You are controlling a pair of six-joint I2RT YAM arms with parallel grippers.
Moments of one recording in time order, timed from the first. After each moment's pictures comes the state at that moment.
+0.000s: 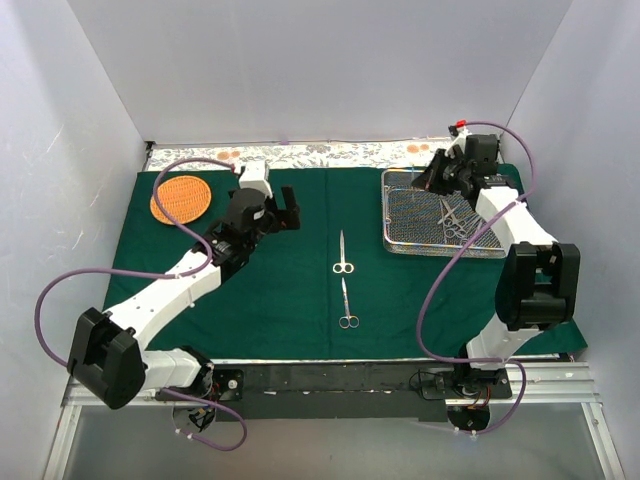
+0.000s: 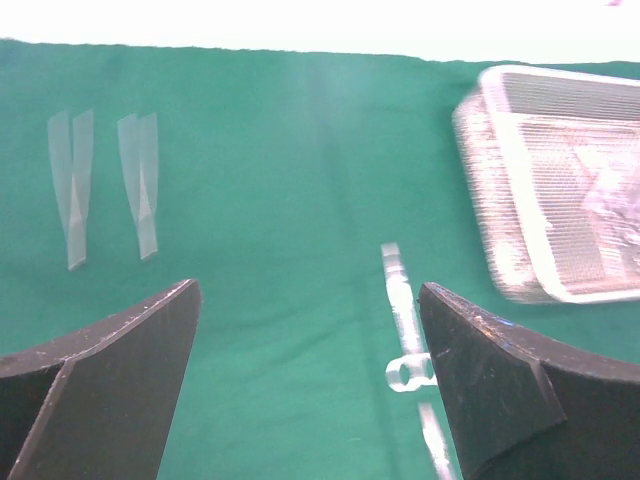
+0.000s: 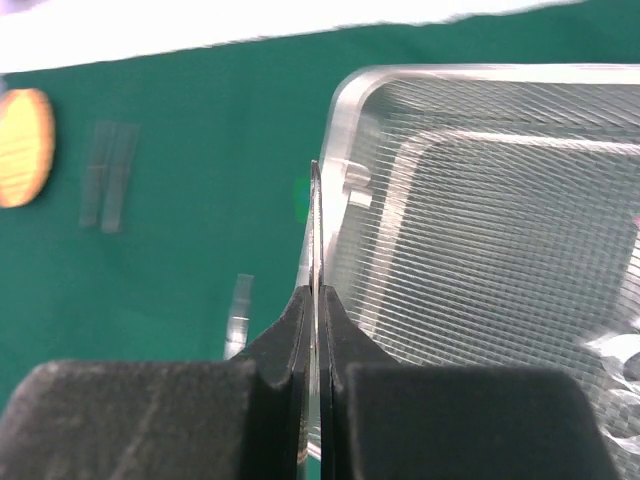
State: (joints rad) left arm -0.58 1.24 0.90 -0.03 -0.30 -0.40; right arm 0.04 1.66 1.28 -0.26 -0.45 0.32
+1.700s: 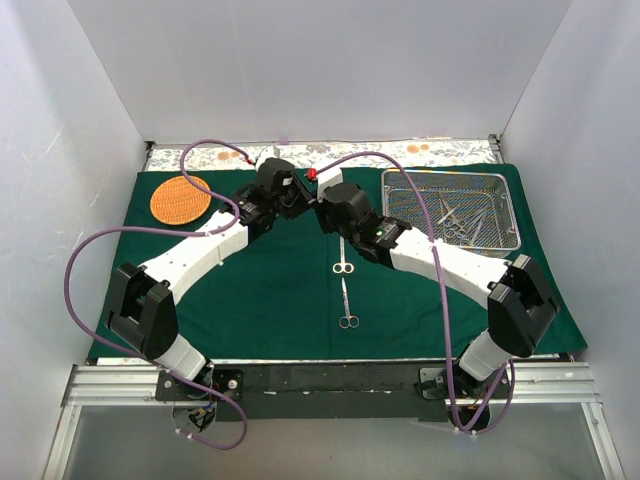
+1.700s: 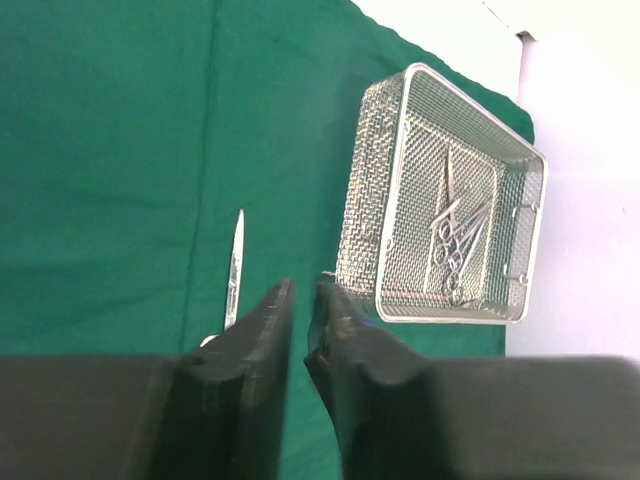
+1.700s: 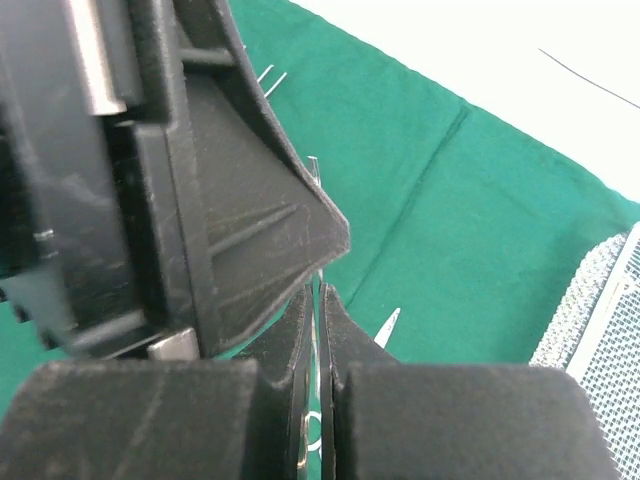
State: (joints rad) left arm -0.59 1.55 1.26 -0.26 -0.13 -0.96; right arm 0.89 1.58 1.21 -0.03 0.29 0.05
